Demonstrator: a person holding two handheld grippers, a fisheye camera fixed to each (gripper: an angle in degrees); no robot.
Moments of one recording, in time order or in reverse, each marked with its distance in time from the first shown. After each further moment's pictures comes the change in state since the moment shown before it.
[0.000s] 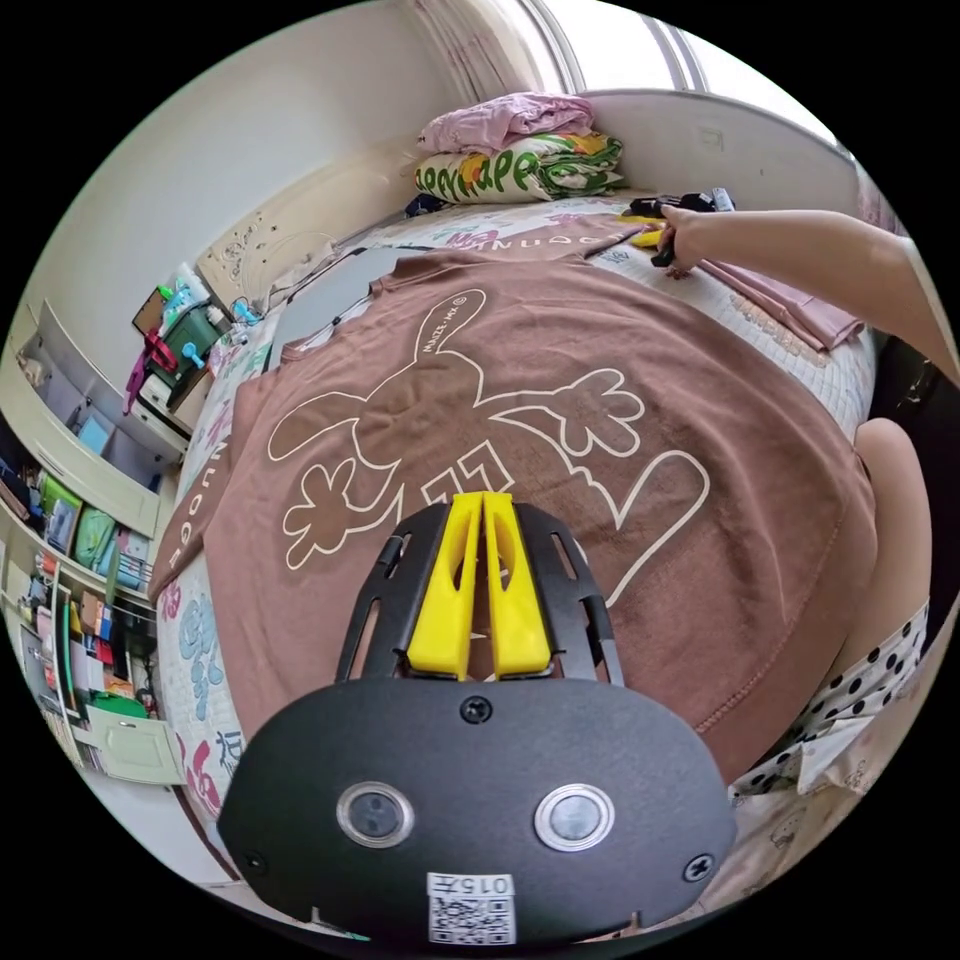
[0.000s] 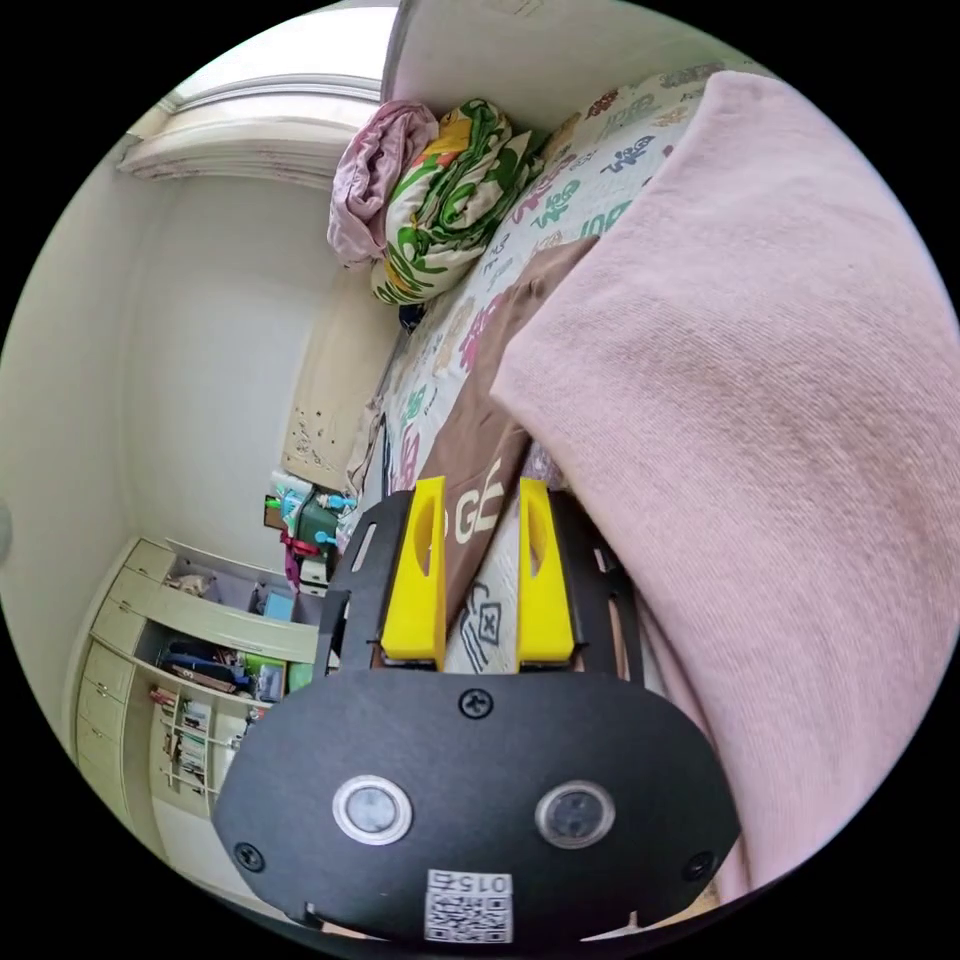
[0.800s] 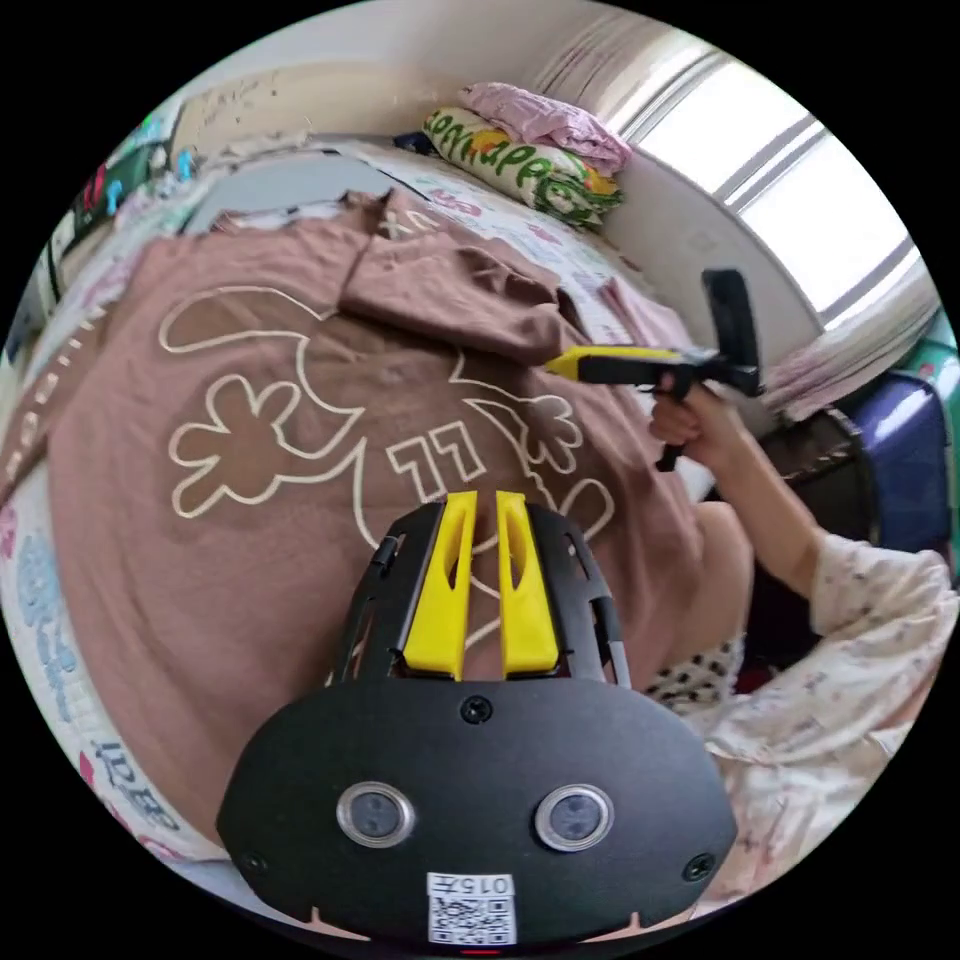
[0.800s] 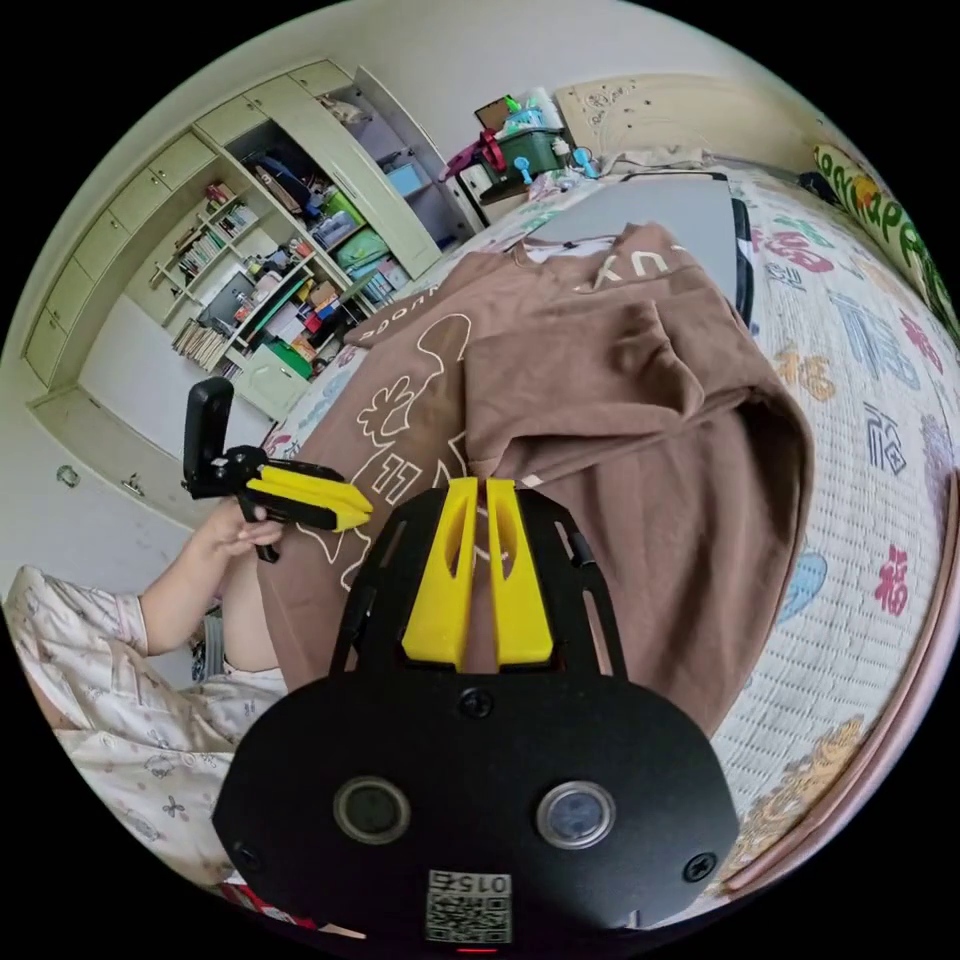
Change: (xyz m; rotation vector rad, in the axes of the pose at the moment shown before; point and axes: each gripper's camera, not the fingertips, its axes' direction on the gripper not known) left arm -0.189 0.002 0.060 -0.084 0.634 -0.239; right arm -0.212 0.288 -0.052 -0.836 -0.058 -1.007
